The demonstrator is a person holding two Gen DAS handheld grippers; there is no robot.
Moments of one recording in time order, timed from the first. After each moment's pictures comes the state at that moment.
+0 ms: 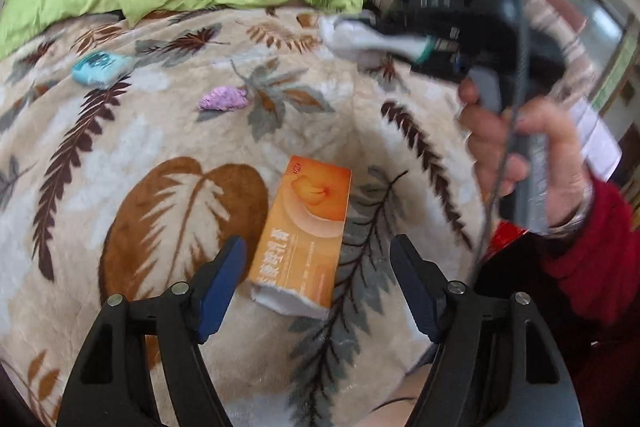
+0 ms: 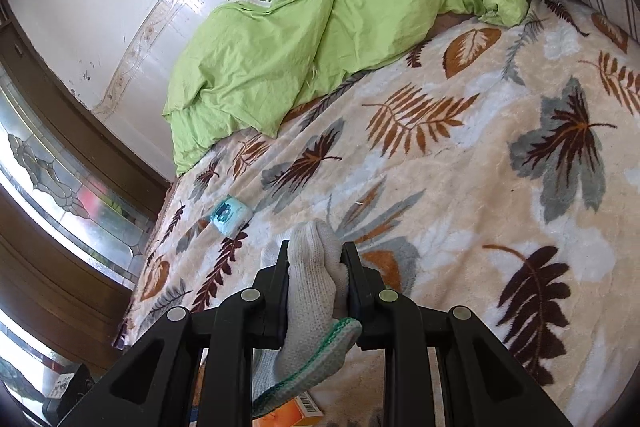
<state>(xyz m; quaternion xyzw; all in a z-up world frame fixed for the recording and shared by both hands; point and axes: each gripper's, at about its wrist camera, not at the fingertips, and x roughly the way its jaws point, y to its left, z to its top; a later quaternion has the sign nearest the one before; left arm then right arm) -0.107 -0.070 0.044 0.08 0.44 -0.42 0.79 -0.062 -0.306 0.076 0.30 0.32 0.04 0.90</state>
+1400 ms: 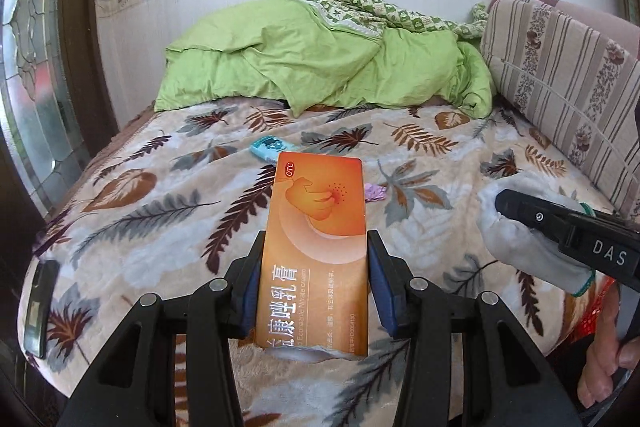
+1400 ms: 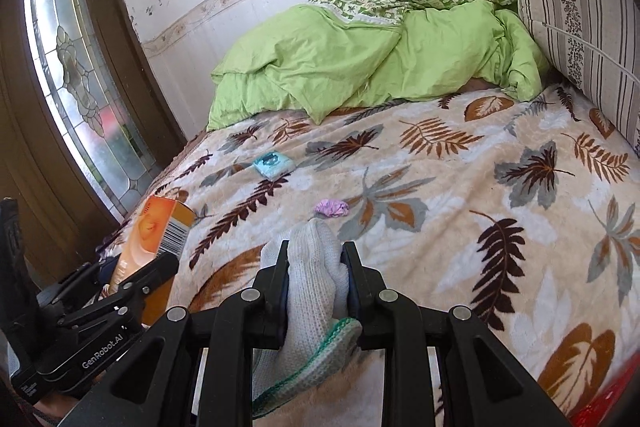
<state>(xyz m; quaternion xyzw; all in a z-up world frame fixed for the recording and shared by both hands) -0.158 -0.027 0.108 0.06 0.29 -0.14 0.95 -0.180 -0.222 0.098 0.15 0.29 0.06 0.94</state>
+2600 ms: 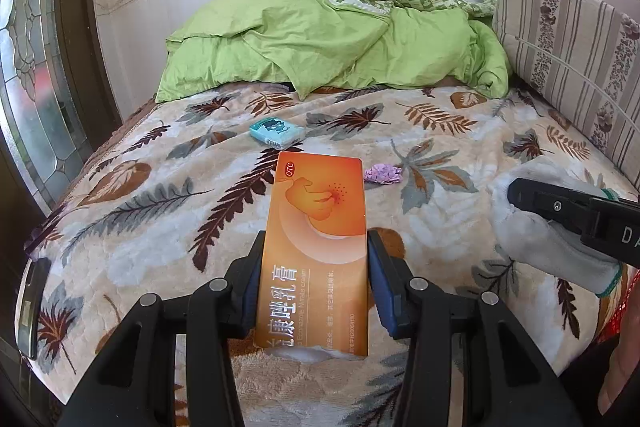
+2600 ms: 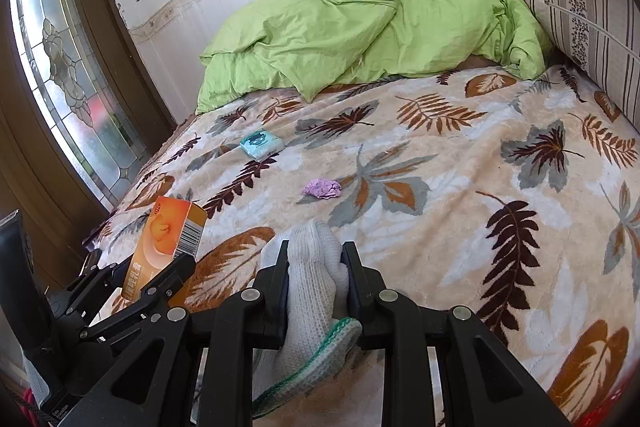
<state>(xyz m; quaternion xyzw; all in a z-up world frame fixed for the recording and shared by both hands) -0.134 -0.042 0.074 0.08 0.30 -0.12 0.94 -0.156 -0.224 0.077 0.15 0.32 0.05 0.93</state>
